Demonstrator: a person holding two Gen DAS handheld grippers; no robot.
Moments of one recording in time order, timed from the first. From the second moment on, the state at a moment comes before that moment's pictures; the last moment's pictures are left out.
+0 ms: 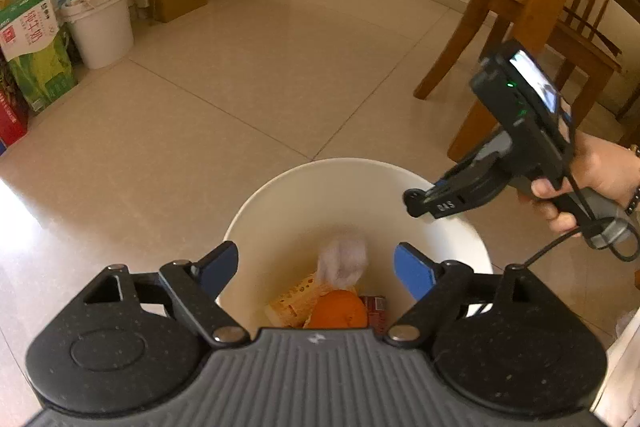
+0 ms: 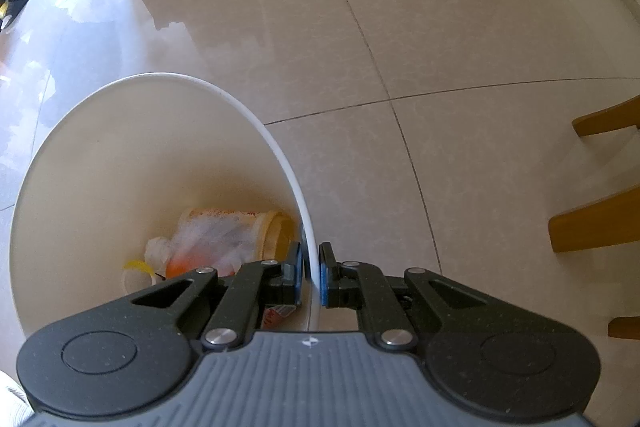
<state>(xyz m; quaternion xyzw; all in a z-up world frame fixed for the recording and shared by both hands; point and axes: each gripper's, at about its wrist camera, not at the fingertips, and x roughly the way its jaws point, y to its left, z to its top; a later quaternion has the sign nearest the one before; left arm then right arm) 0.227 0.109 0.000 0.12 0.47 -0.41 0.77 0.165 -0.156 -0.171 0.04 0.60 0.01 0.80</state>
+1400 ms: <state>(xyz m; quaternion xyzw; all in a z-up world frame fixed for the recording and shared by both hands) 0.192 0.232 -0.206 0.07 0.59 -0.23 0.77 0.164 -0.149 -0.166 0.03 0.60 0.00 0.80</state>
